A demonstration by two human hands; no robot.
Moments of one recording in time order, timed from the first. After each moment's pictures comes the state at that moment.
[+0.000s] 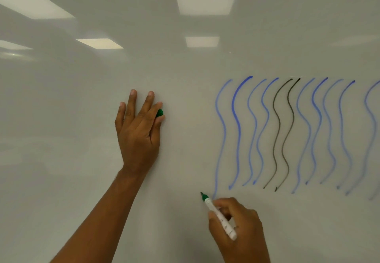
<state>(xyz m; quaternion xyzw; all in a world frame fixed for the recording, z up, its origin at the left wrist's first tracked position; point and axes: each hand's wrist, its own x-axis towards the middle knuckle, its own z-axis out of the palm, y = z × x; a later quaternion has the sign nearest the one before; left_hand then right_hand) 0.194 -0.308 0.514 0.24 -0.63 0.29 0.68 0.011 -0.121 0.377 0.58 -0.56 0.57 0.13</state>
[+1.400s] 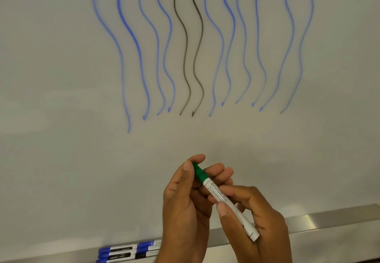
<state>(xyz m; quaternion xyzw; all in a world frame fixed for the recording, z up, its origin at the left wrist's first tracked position) -0.010 -0.037 0.334 0.18 -0.35 -0.77 0.50 -0.100 0.044 0.325 0.51 -0.59 0.63 -0.04</state>
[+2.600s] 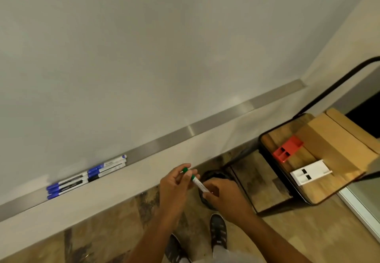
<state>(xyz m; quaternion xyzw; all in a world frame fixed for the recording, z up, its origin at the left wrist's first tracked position) -0.044 0.048 0.060 0.45 -0.59 -0.64 0.21 -0.160 0.170 0.058 0.36 -0.82 0.31 -0.33</state>
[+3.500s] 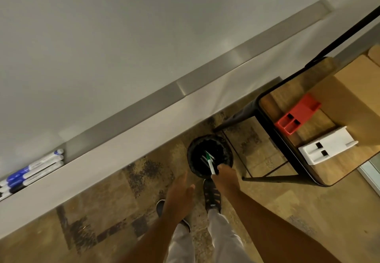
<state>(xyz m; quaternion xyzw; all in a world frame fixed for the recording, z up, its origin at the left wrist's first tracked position) -0.076 0.089 -0.166 0.43 -0.75 -0.45 -0.20 -0.232 0.194 -0.214 0.12 -0.89 0.15 -0.42</state>
